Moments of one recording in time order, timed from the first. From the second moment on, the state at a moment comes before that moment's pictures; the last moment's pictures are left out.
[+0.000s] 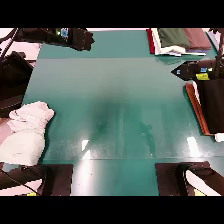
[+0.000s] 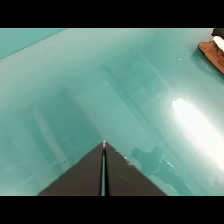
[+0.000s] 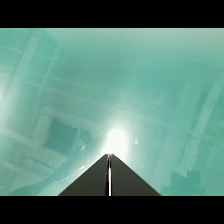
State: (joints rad) left arm -0.48 -1.31 1.88 1.31 -1.11 -1.51; right arm 0.00 -0.96 1.27 -1.07 1.17 1.39
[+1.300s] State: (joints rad) left arm -0.05 -1.28 1.74 1.65 -1.31 -1.60; right arm 0.00 -0.96 1.27 -1.07 1.17 1.39
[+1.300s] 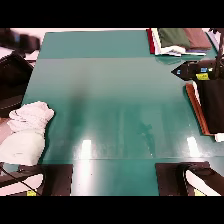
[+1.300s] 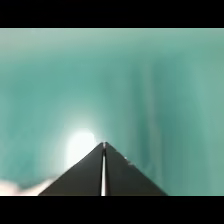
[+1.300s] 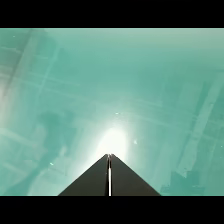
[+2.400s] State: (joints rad) left arm 0.08 -1.07 1.46 1.58 -1.17 -1.62; right arm 0.00 -0.96 1.38 -1.07 1.13 1.39
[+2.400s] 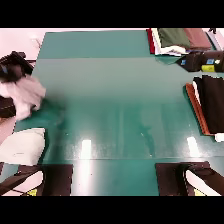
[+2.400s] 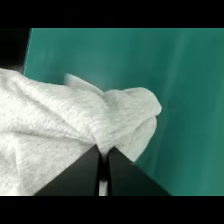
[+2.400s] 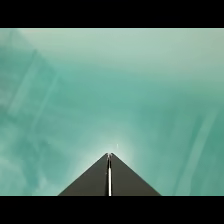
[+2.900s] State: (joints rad) left arm -0.55 -1.16 1.65 1.50 -1.14 -1.61; right arm 0.00 -0.97 1.63 -1.07 1.14 1.39
